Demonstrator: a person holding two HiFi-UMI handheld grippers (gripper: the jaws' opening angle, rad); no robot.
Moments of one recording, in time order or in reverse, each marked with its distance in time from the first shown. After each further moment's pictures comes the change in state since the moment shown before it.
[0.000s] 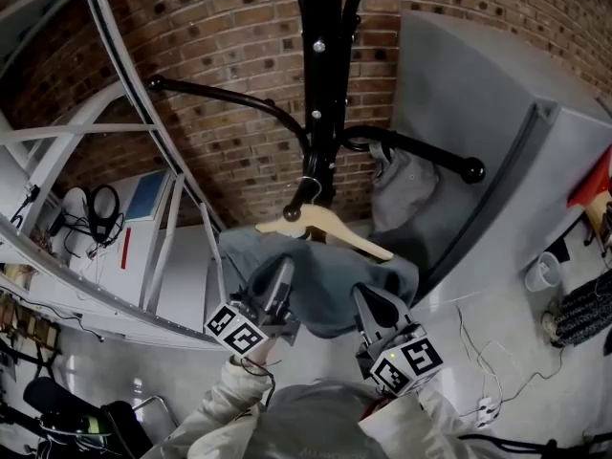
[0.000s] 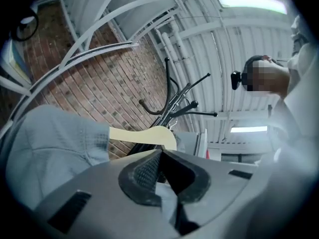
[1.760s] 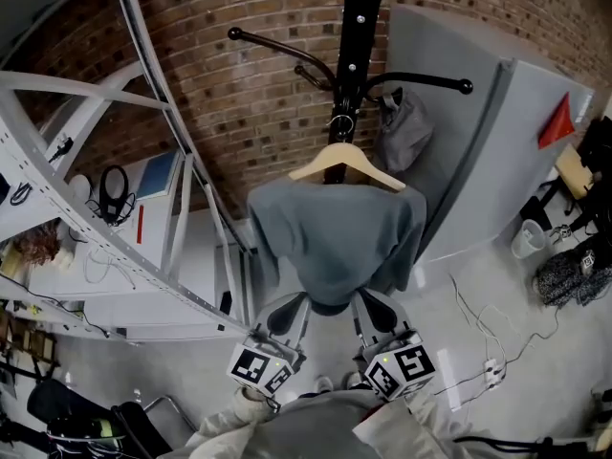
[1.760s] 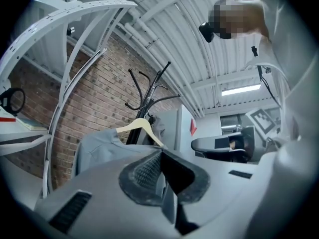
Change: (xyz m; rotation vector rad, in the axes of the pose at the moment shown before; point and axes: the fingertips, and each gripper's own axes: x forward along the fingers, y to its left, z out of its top) left arm -0.190 -0.103 -0.015 0.289 0.244 0.080; right arm -0.079 0.156 -0.053 -0.068 0.013 -0.180
